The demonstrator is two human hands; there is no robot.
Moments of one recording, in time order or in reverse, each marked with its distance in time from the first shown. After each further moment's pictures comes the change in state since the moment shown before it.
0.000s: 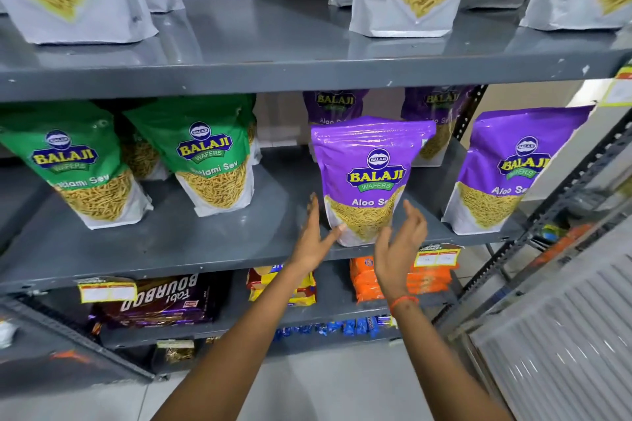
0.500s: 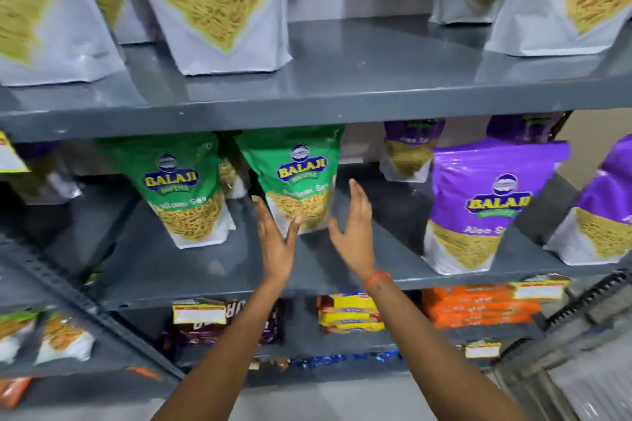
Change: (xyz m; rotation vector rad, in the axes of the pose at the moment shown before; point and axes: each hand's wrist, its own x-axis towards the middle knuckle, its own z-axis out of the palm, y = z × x) left_hand -0.001 -0.076 -0.205 0.053 0.570 0.075; right_hand -0.049 -0.104 0.202 0.045 -0.432 -0.252
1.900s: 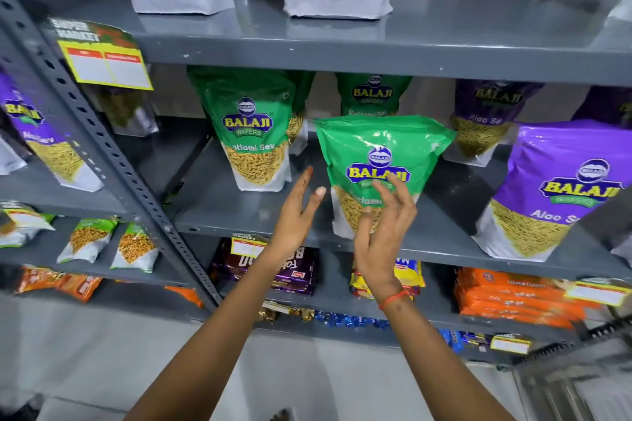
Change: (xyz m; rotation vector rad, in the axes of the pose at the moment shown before) left_hand -0.040 0.017 -0.091 -0.160 -0.178 -0.092; right_hand -0.091 -0.081 0.016 0.107 0.242 -0.196
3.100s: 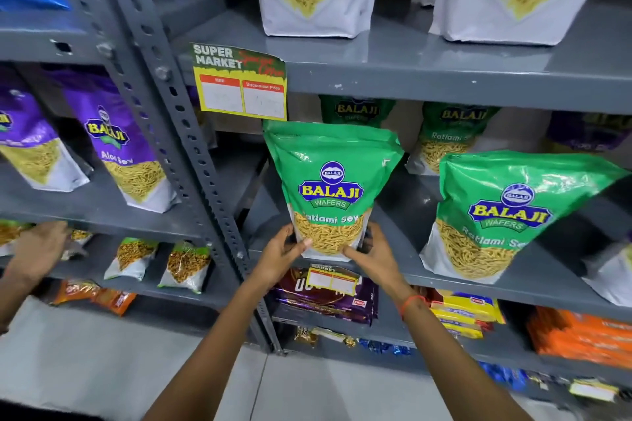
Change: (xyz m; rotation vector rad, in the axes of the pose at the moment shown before) left_hand 0.016 -0.101 -0.192 0.063 -0.134 -0.243; right_hand -0.030 -0.004 0.163 0.200 -0.704 0.650
